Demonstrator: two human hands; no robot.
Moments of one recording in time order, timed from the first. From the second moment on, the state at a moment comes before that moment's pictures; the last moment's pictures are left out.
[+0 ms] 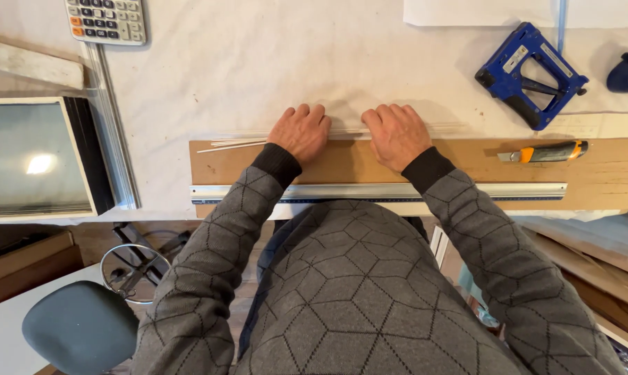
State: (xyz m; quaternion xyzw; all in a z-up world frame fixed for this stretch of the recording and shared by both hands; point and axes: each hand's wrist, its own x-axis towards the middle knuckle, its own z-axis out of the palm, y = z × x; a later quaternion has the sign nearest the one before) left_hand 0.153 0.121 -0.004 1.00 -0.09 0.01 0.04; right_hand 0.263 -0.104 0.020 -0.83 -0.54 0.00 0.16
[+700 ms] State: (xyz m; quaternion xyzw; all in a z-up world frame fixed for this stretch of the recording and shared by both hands) left_hand 0.158 0.137 0.026 0.99 -0.11 -0.02 0.03; right_hand 0.291 -0.093 0.020 -0.83 -0.53 0.13 0.14
